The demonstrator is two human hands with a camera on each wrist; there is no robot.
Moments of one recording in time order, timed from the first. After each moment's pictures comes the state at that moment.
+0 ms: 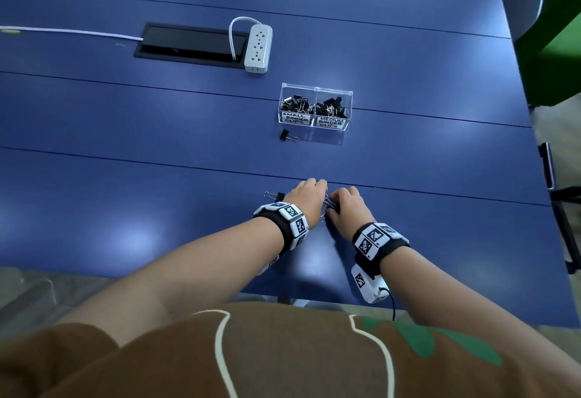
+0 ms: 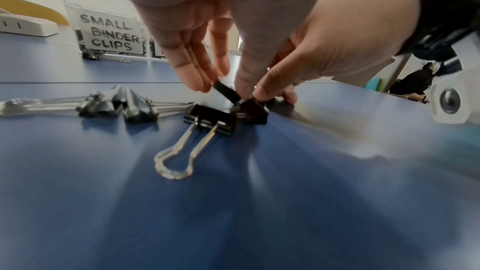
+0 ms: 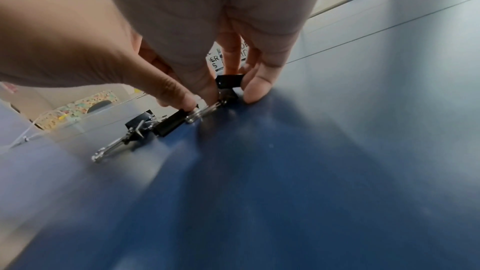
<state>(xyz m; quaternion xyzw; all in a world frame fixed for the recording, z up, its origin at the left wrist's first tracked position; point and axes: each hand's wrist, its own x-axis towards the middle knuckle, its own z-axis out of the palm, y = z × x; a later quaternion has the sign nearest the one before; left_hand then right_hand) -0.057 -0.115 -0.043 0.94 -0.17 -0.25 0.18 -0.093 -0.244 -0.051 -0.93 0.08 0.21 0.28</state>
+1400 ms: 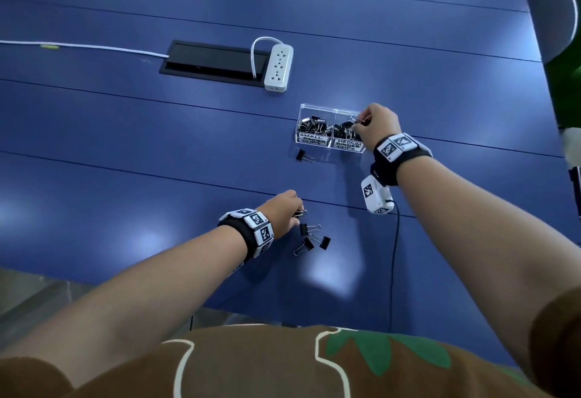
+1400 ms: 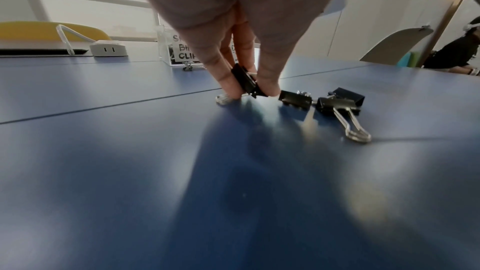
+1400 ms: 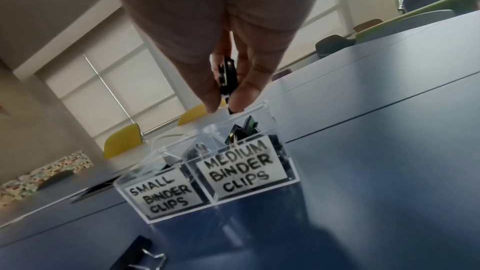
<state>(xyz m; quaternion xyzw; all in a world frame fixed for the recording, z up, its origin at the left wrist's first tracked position) -0.022 -0.037 -0.040 0.92 -0.19 -0.31 0.19 0.099 -0.262 0.019 -0.94 0.11 0.06 0.31</state>
